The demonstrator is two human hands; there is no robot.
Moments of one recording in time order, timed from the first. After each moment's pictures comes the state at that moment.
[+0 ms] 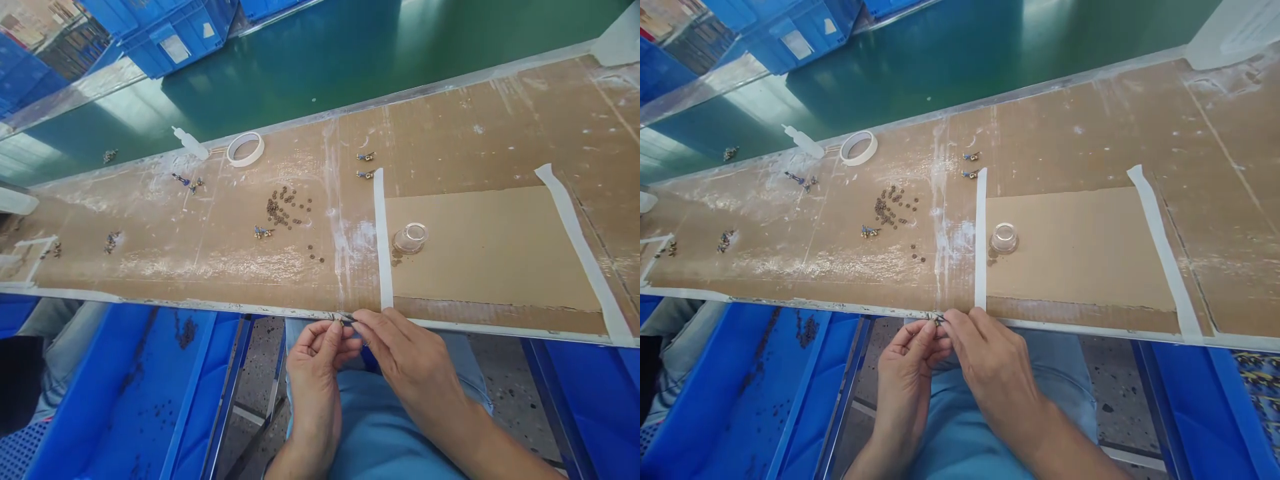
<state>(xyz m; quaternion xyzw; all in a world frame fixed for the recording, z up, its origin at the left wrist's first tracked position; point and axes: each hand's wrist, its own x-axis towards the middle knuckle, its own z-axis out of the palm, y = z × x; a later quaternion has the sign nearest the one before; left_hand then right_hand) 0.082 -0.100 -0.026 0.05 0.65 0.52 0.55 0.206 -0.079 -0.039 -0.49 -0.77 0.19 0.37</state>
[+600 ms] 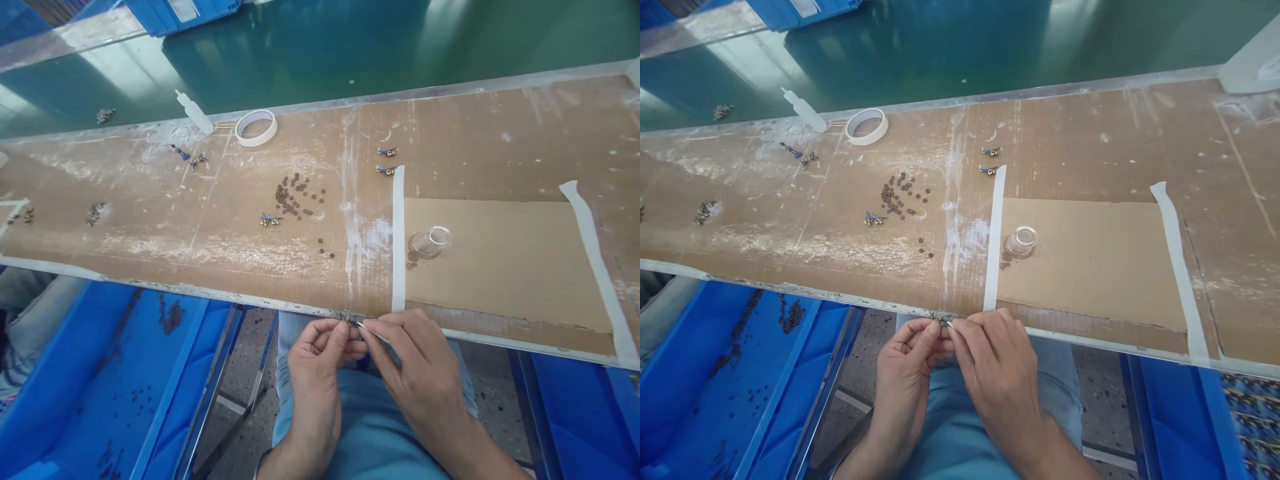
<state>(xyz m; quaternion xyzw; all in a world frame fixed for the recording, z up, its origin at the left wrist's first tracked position) 0.080 -0.102 -0.027 0.05 0.62 0.52 0.58 0.201 -0.084 -0.038 -0.51 -0.76 0.16 0.36</state>
